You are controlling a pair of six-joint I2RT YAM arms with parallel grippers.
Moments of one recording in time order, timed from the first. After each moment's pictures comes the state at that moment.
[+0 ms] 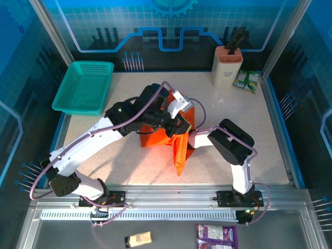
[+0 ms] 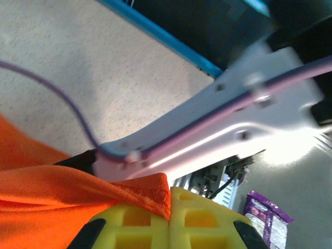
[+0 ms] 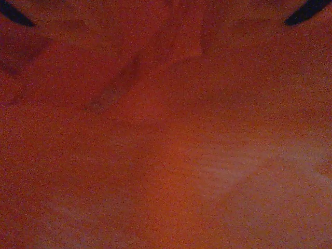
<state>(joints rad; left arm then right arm) -0.88 1.45 1.66 -0.82 0.43 -0.20 0.78 2.00 1.00 0.60 0.09 0.37</state>
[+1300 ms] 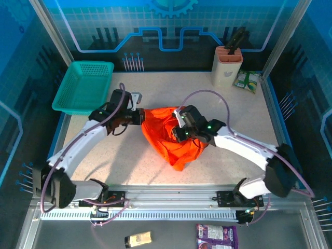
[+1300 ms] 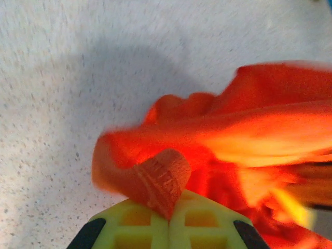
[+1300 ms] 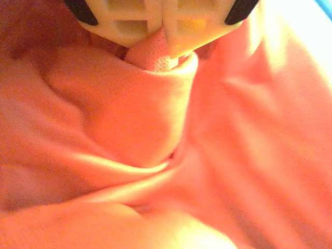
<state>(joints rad) -0.36 1.32 1.08 -0.60 0.21 -0.35 0.77 1.38 1.04 -0.48 -0.05 0.30</state>
